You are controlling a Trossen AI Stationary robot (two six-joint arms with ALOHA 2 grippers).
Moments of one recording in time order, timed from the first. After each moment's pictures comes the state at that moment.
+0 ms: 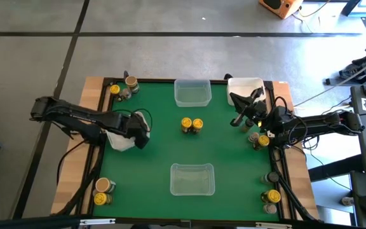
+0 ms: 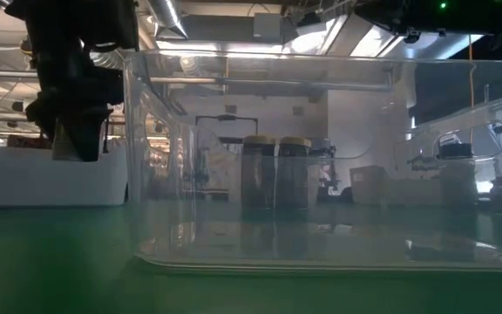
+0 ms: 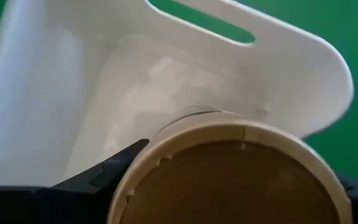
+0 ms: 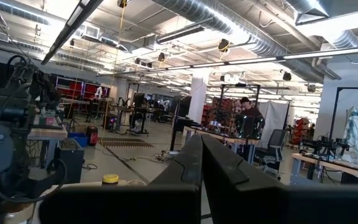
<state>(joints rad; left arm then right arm) -0.05 1.22 0.71 -0.90 -0.30 -0.94 -0.03 0.86 0.36 0.94 0.47 -0.37</state>
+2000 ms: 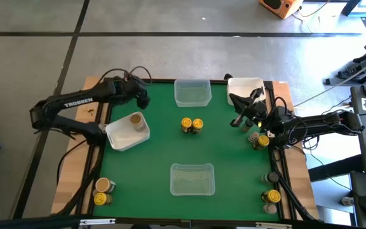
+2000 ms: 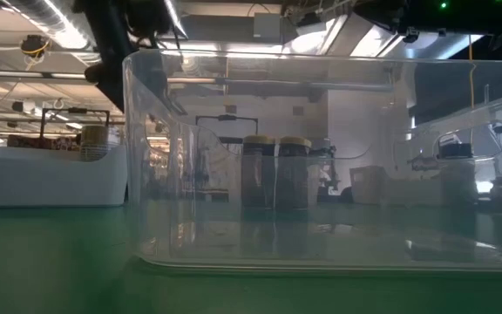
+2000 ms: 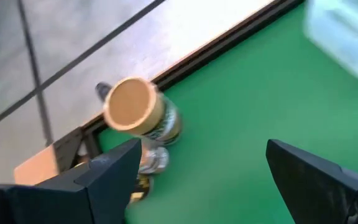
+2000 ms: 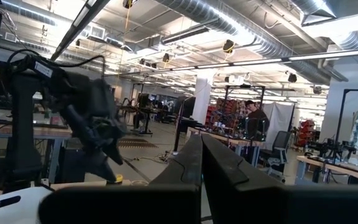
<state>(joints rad) 0.50 1.22 0.99 -0.87 -0.59 -0.38 -0.03 0.86 0.36 0.93 0.45 -0.37</state>
